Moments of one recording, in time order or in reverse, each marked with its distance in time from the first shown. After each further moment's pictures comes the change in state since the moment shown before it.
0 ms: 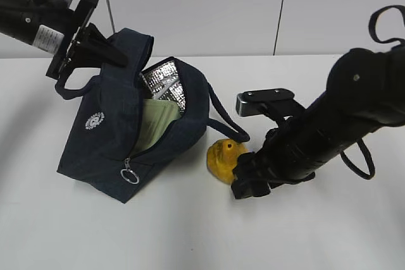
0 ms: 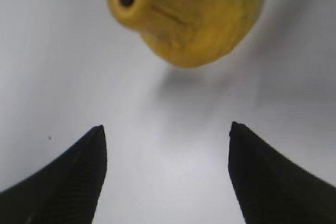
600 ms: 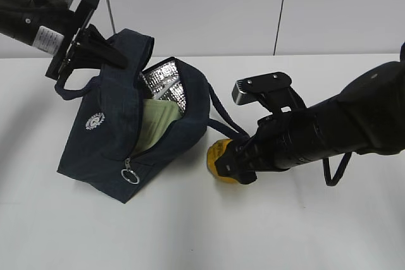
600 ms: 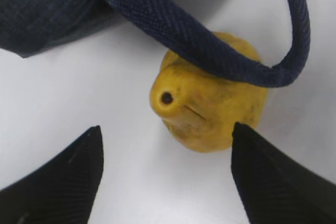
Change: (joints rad) left arm 0.000 0.000 0.000 0.012 0.000 0.000; right arm 0.009 -0.034 0.109 0.722 -0.260 -0.822
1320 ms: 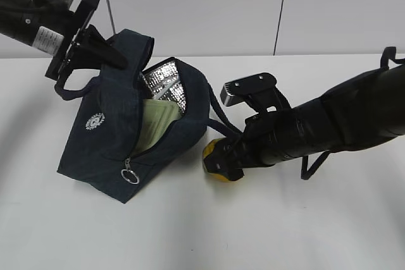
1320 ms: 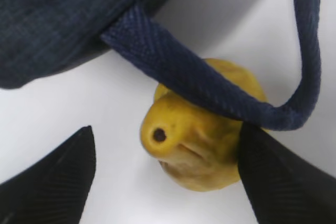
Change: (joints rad) left arm 0.000 0.000 0.000 0.003 0.000 0.000; right arm 0.000 0.090 -0.050 0.270 0.005 -0.331
